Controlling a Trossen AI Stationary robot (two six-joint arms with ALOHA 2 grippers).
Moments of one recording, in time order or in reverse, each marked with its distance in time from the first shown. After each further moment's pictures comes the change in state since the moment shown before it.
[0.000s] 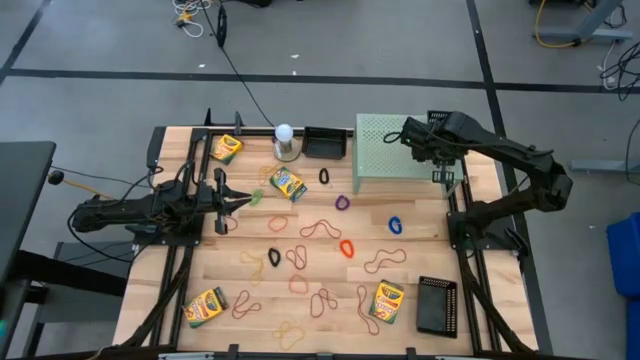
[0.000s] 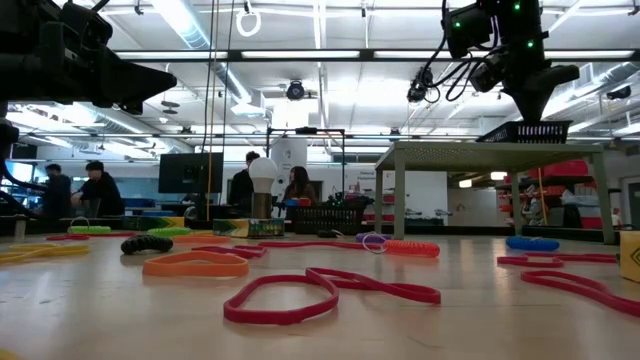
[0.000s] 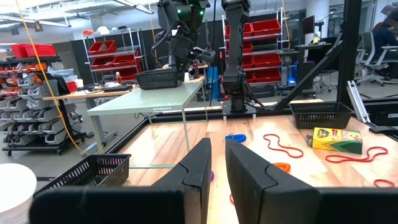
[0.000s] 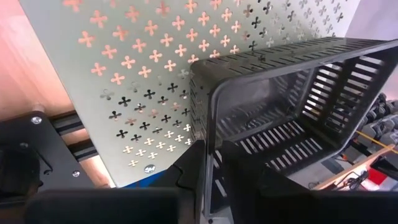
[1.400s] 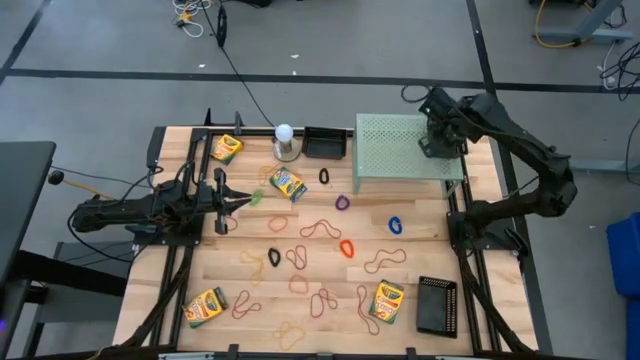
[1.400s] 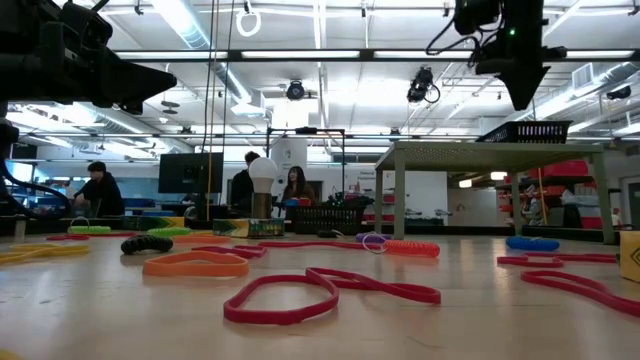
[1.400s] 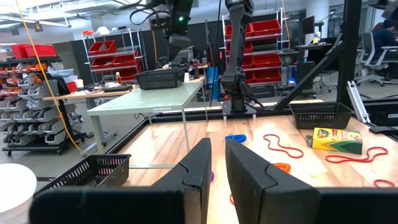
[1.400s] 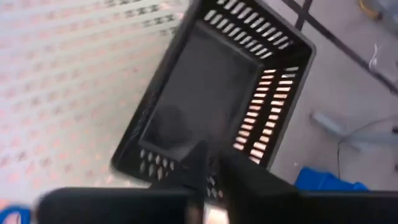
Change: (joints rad) left arm 0.000 -0.001 0.000 0.000 0.000 0.000; right arm -0.206 -0.032 0.151 0.069 -0.112 0.726
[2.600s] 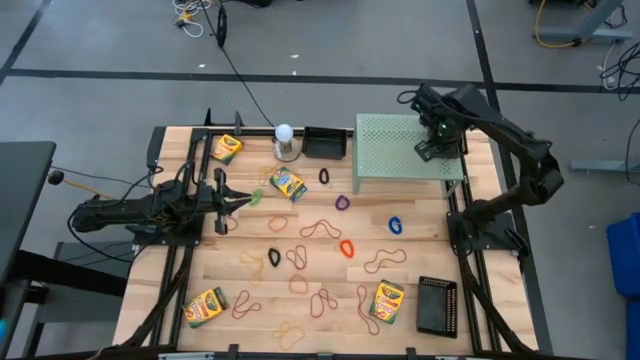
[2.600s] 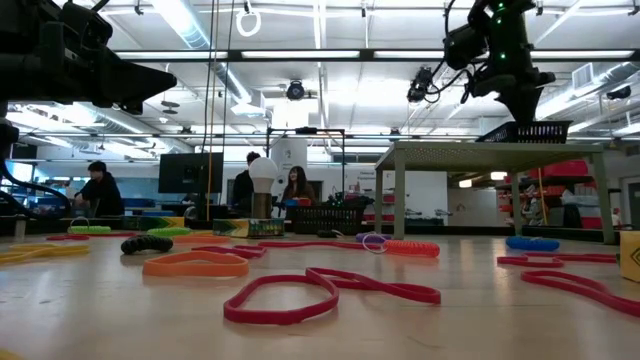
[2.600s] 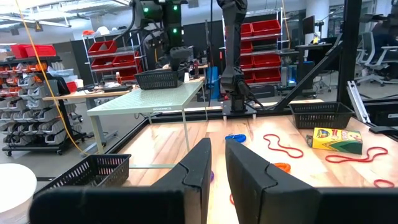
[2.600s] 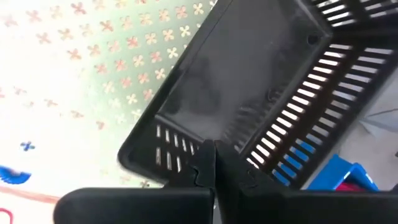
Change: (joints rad) left arm 0.000 0.000 0.000 0.000 0.000 0.000; right arm -0.079 0.124 0.000 -0.069 -0.155 -0.155
